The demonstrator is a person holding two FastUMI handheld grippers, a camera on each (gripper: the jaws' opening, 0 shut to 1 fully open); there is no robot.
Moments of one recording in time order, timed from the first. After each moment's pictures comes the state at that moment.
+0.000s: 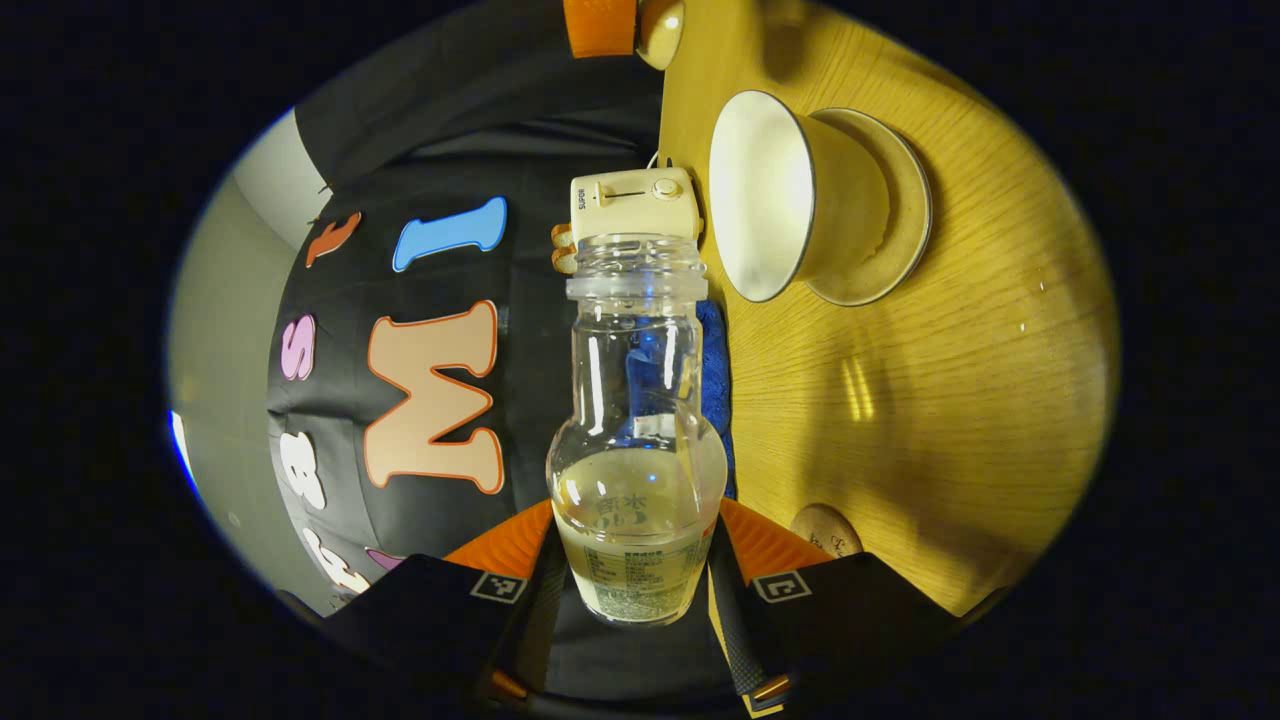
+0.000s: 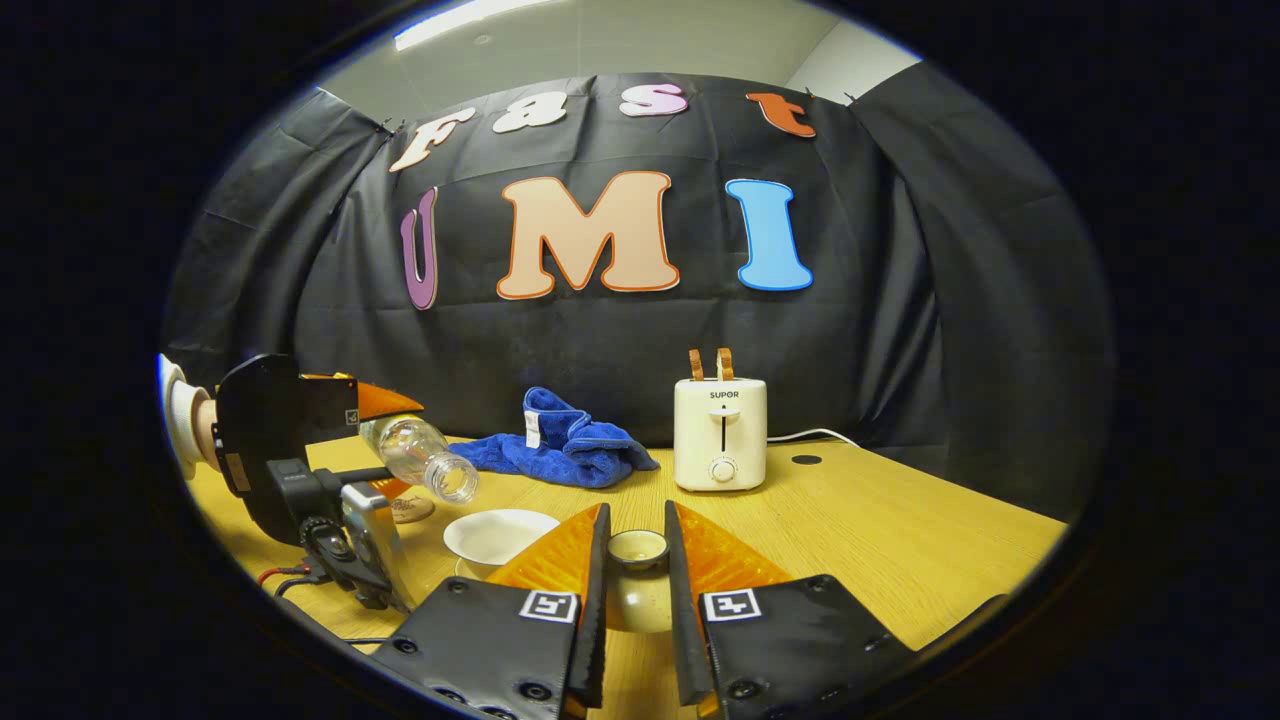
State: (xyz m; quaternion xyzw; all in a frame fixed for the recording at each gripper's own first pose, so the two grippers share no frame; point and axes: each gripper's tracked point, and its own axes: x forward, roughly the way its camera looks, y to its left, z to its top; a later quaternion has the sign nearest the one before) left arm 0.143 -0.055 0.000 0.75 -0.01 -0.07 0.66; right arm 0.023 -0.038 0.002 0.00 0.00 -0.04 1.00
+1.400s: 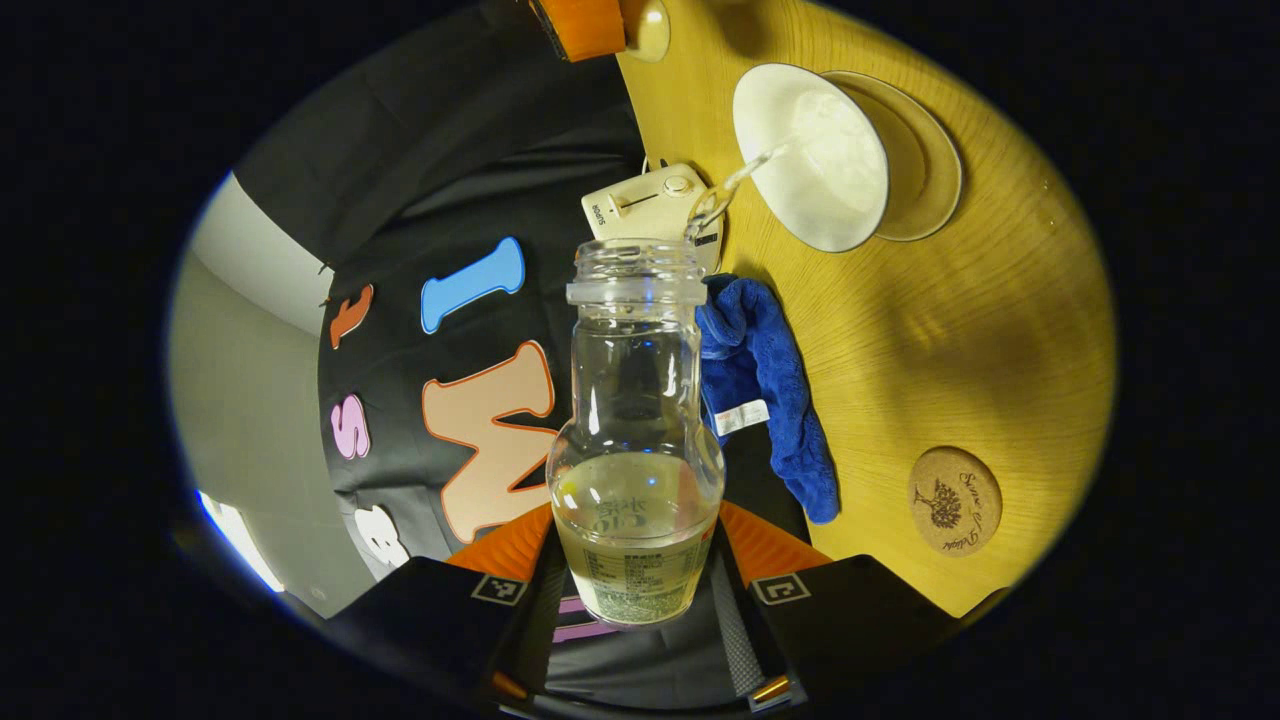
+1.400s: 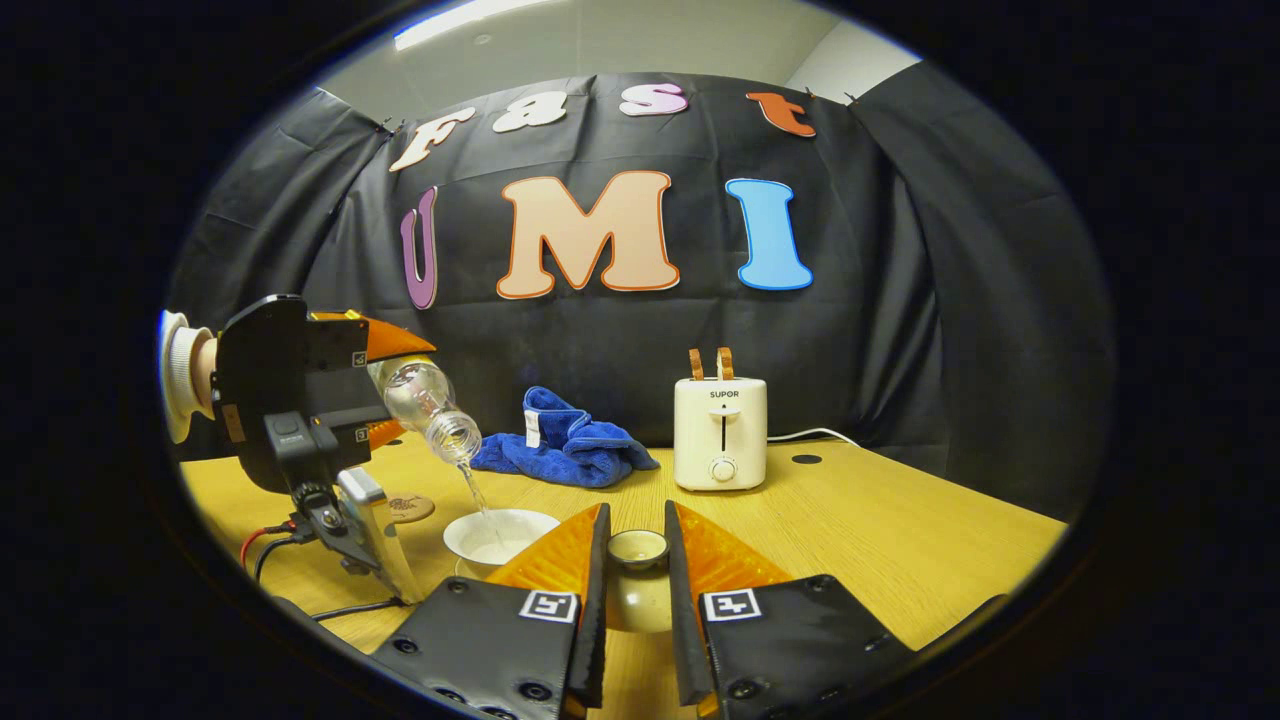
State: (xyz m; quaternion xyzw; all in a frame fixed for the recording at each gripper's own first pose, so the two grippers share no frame) left arm 0.151 -0.065 0.064 0.82 -0.08 -0.03 0.57; right arm 0.023 -0.038 0.002 0.00 0.00 -0.04 1.00
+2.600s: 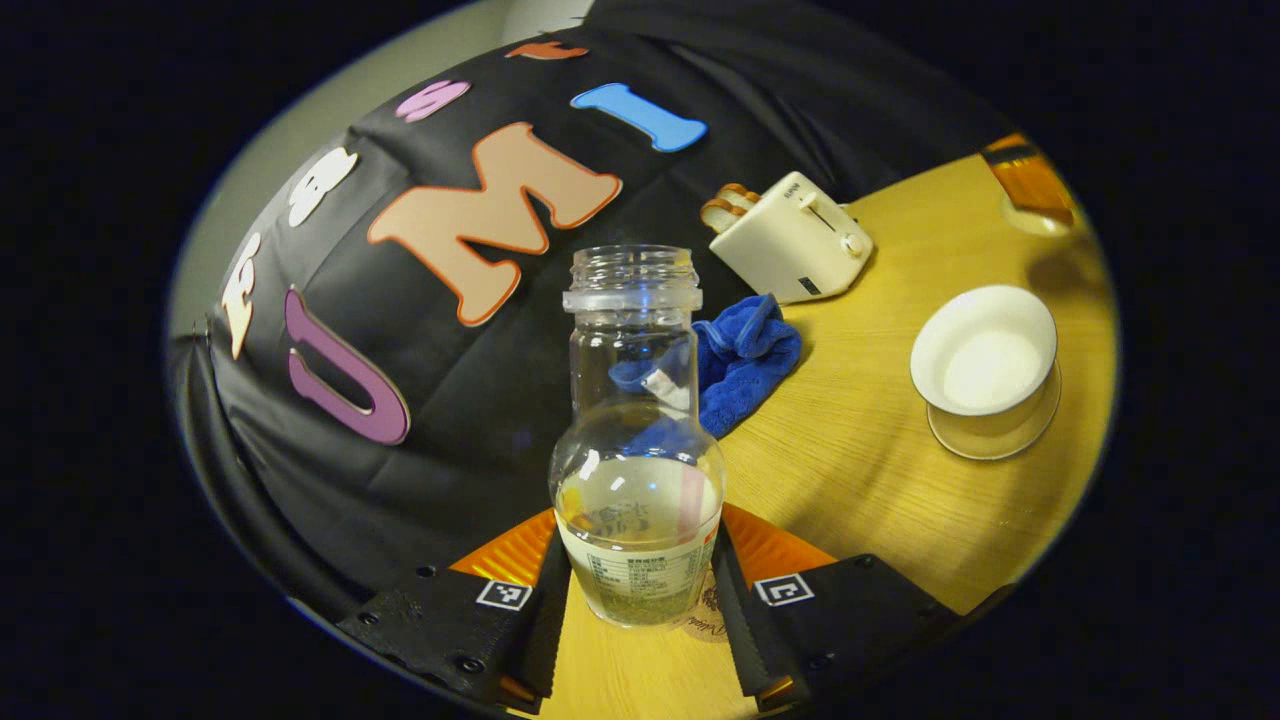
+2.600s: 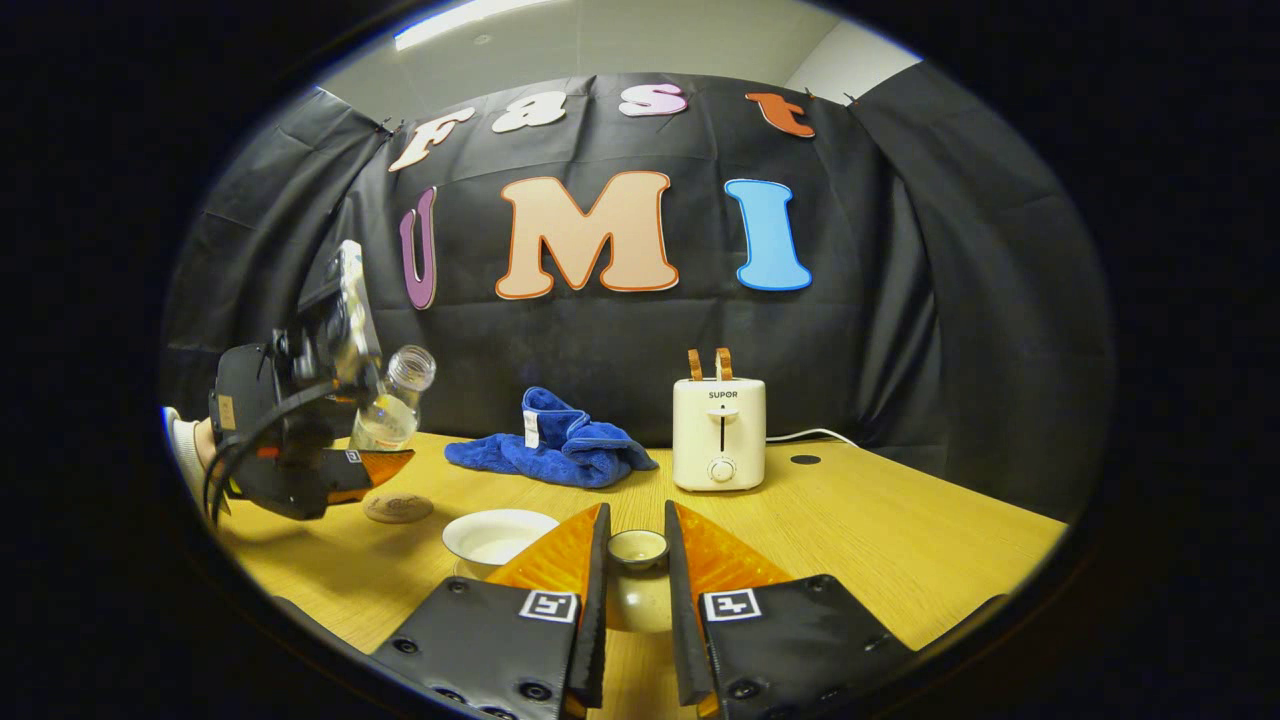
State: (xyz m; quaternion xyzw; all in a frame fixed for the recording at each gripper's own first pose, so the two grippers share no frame) left arm 0.142 -0.016 0.005 0.36 0.09 -0.05 0.93; right arm 0.023 -0.039 0.003 0.00 0.00 -0.04 1.00
